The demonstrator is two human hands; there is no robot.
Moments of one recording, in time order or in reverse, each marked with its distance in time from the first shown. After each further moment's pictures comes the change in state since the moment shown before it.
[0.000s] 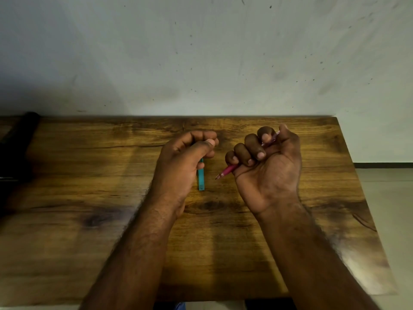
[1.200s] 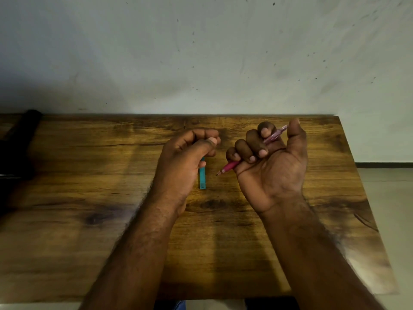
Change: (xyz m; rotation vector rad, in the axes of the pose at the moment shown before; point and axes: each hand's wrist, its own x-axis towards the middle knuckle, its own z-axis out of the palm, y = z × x) left_hand -0.001 0.000 0.000 0.002 -0.001 0.013; right_hand -0.001 -0.003 0.003 0.033 -0.068 0.013
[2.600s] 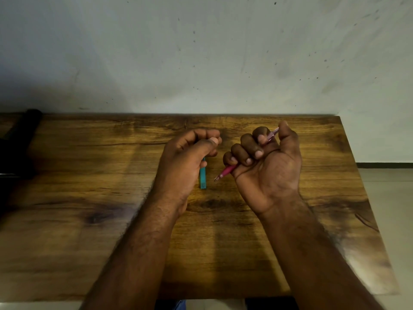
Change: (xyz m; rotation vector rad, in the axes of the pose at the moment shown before) left_hand -0.001 0.002 0.001 -0.009 0.001 -0.023; right_hand 0.001 0.003 -0.002 -0.028 0.043 0.074
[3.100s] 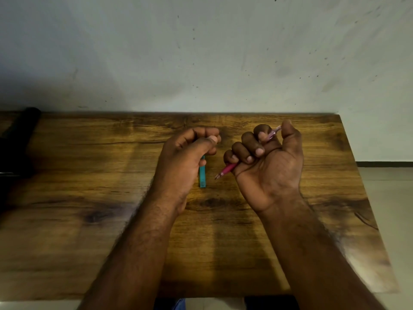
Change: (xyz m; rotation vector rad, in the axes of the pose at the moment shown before) left_hand 0.002 -0.002 0.000 0.000 -0.005 0.011; right_hand -0.001 0.000 0.001 -0.005 0.009 -0.023
